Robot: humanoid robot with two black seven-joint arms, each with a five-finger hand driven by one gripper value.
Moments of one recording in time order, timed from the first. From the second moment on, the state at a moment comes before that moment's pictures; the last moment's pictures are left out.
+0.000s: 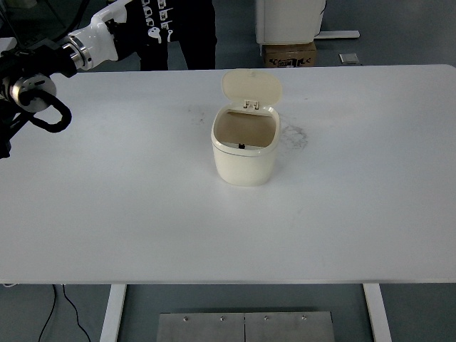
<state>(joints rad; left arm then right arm) -1.26 0.45 -0.14 -0.70 -0.01 -0.40 -0.27 0.05 0.00 0.31 0.09 -0.28 -0.02 0.08</state>
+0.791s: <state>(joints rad) -0.74 0.46 -0.68 -0.58 -0.11 -0.42 -0.35 0.05 0.00 0.31 0.09 -0.28 -0.02 0.08</state>
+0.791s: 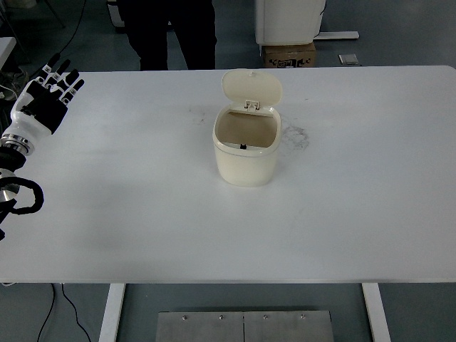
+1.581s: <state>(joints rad) -0.65 0.43 -0.69 -0.55 -0.18 -0.41 -0.39 0.05 0.00 0.31 0.09 -0.28 -0.02 0.08</state>
